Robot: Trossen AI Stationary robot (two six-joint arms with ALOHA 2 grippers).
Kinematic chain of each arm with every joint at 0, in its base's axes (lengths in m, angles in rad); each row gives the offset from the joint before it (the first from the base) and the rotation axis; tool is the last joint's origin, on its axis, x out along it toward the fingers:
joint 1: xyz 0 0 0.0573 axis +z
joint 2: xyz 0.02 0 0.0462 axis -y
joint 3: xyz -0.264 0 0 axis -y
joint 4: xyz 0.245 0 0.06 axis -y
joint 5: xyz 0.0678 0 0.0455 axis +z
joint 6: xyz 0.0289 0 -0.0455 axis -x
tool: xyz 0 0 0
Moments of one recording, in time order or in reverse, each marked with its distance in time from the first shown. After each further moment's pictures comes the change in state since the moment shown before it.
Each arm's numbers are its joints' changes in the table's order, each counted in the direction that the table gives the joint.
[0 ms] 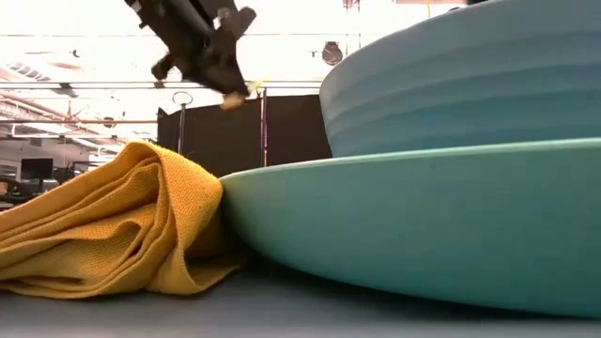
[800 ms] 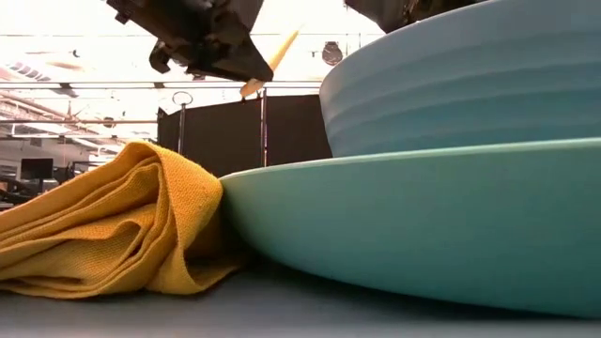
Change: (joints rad) left arm -0.264 -0.235 0.000 0.390 0.326 -0.153; right arm -0.270 0.000 0.176 -0.027 -0.161 0.152
